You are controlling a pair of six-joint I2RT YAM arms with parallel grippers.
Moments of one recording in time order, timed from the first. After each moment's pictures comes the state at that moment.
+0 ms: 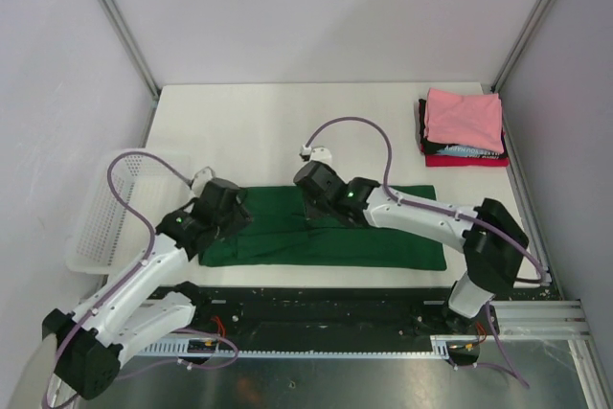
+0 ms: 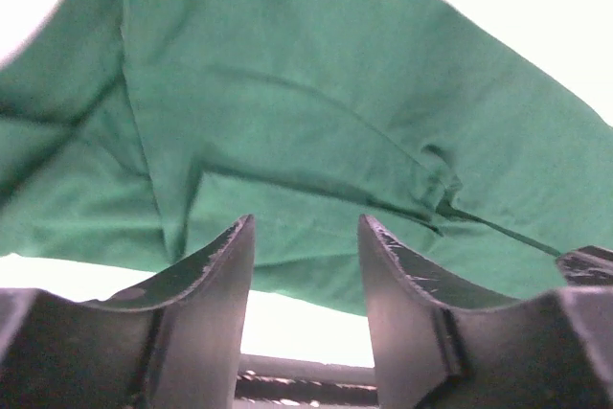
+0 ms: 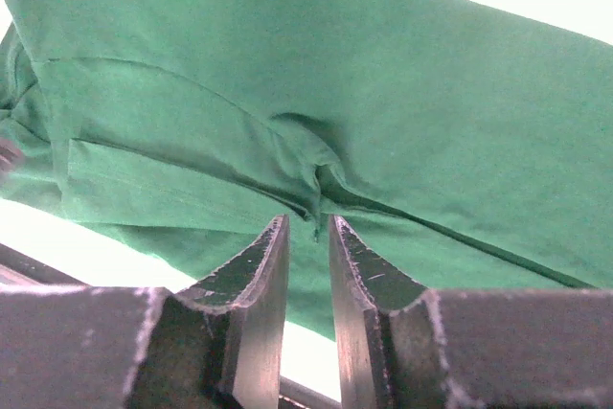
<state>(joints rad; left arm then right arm) -0.48 0.89 0.70 -0.70 -0.27 -0.90 1.03 1.67 1.26 -0.45 0.31 0.65</state>
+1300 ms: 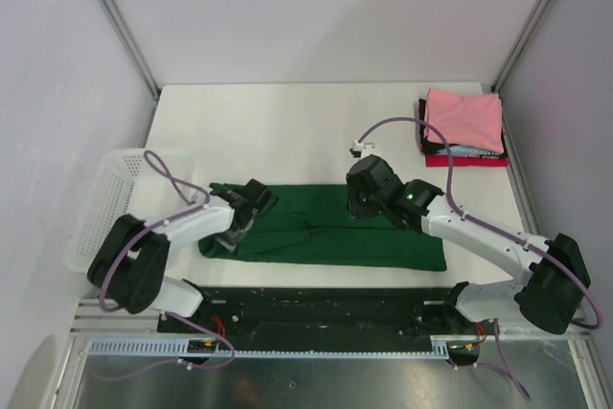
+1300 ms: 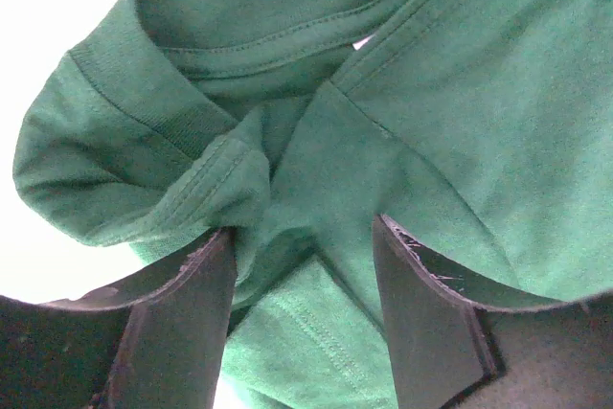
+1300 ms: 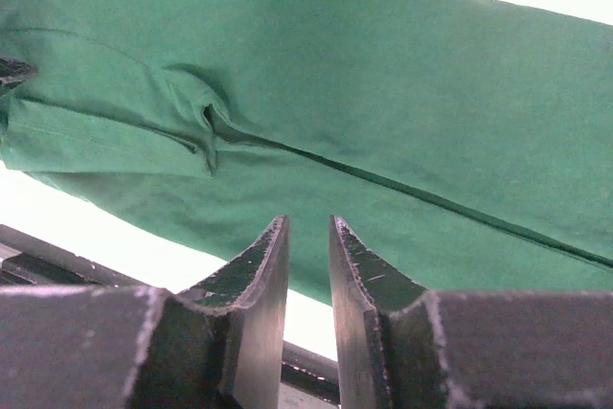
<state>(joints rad) -0.56 1.38 0.69 -0.81 -0.57 -1.62 0.86 1.31 1.03 -0.55 0.21 0.57</state>
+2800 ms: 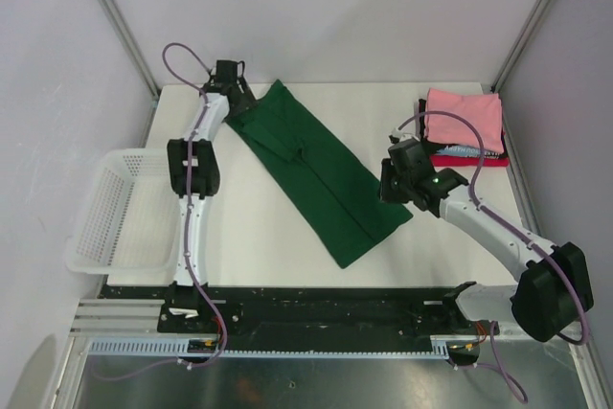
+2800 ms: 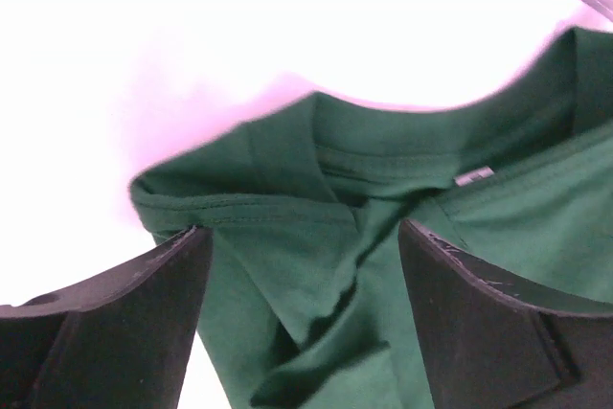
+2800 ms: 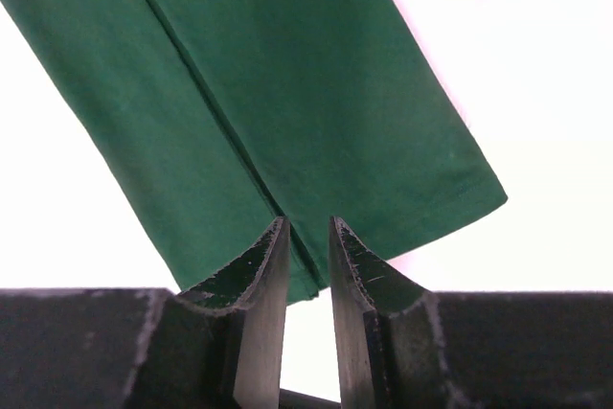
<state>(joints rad) -0.09 2.65 2.47 -0.67 -0.13 -0.52 0.53 1.26 0.97 -0.55 0.11 0.49</state>
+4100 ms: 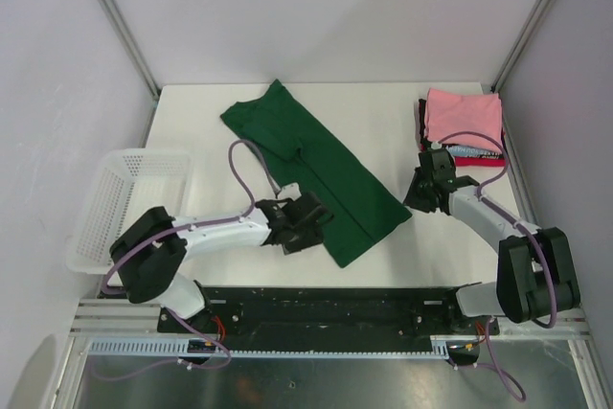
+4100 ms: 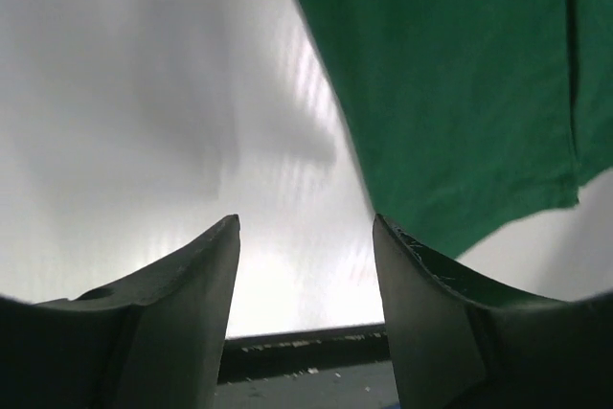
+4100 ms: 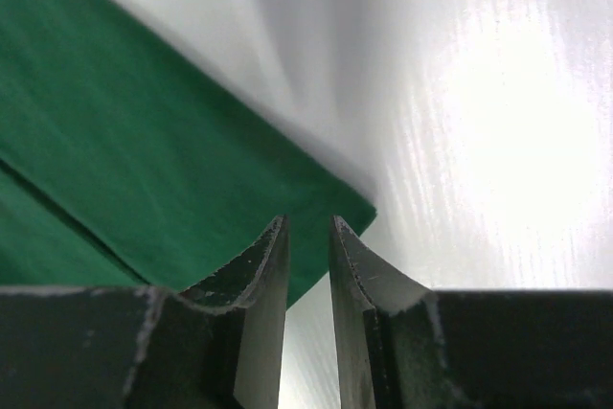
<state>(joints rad) -0.95 1.52 0.88 -0.52 -0.21 -1.18 0.25 1.35 0.78 -0.40 0.05 0.59</state>
